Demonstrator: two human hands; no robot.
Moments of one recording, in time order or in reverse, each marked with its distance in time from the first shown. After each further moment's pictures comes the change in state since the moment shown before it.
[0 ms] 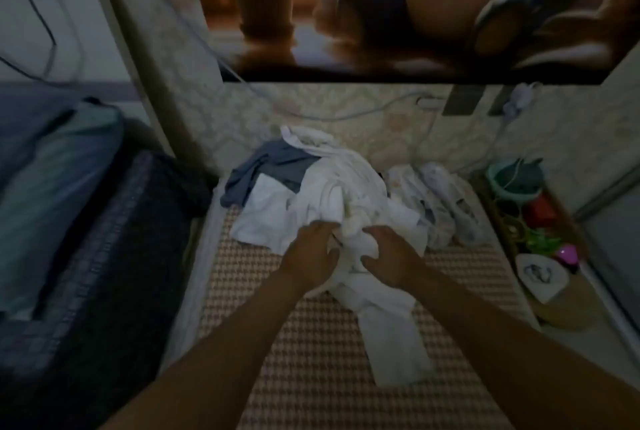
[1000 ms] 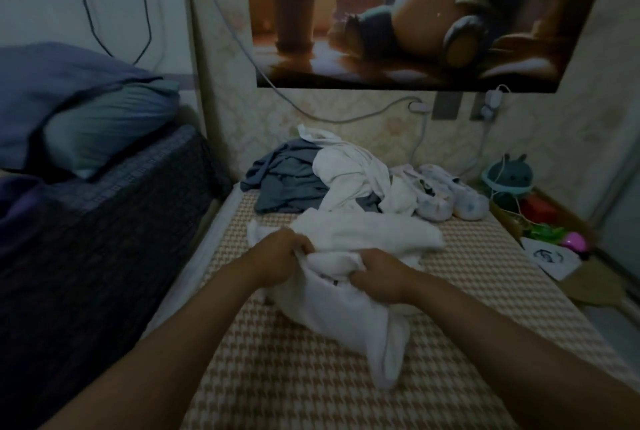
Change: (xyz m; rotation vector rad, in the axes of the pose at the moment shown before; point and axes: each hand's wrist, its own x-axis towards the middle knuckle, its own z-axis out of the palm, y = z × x) left_hand -0.188 -0.047 0.038 0.219 -0.028 0.167; right_hand -0.147 0.028 0.145 0.000 -0.054 -0.317
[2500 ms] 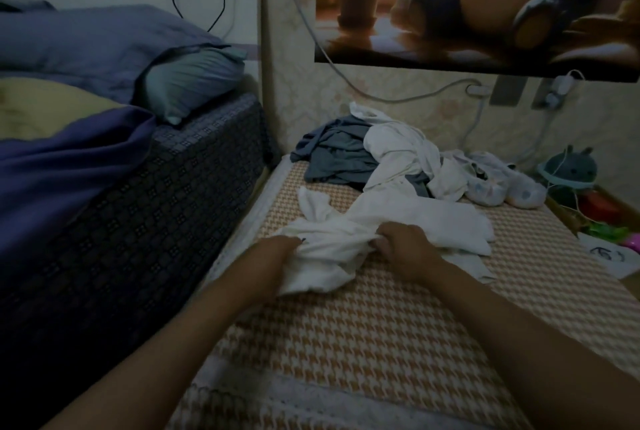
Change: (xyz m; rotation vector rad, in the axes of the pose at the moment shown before) left_hand -0.143 -0.037 0.020 -0.039 0.276 -0.286; right_hand 0.011 -0.016 0.064 -0.578 0.270 -0.155
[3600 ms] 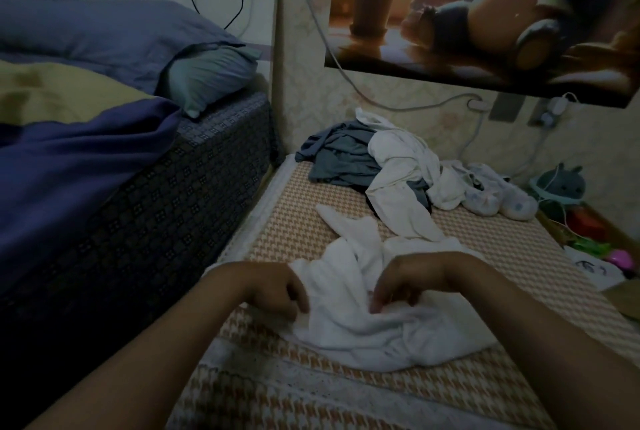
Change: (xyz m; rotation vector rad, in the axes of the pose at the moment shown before) left_hand -0.020 0.009 -0.034 0.153 -0.798 -0.068; right_hand -0.027 -0.048 -0.066 0.508 -0.887 0.185
